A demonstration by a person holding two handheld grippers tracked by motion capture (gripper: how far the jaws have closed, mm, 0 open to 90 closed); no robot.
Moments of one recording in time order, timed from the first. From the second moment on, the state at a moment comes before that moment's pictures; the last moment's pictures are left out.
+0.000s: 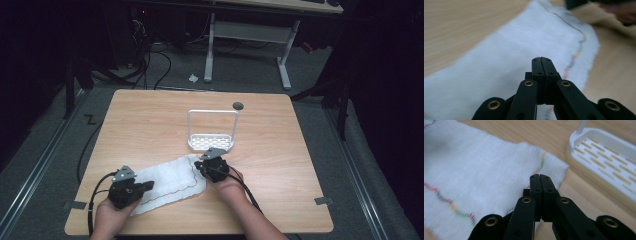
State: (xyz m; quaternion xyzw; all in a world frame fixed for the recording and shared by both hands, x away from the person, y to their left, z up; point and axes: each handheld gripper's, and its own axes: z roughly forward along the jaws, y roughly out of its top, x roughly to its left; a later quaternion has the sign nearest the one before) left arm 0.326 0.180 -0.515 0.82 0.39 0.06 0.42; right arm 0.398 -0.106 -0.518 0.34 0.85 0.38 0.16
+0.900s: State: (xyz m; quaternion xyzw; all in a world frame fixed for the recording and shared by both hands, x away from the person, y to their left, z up) left arm 0.340 0.182 -0.525 0.79 0.43 0.10 0.43; right arm 0.351 -0.107 -0.507 0.29 0.86 0.40 0.13
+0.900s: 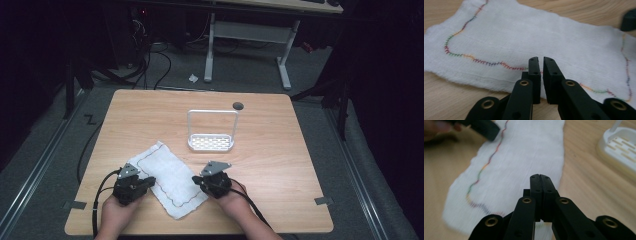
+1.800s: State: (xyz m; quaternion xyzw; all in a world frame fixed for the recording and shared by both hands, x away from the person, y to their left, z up) left arm 0.320 0.133 -0.531 0.82 0.37 0.07 0.43; right arm 0.352 -0.127 -0.519 0.32 0.85 0.39 0.13
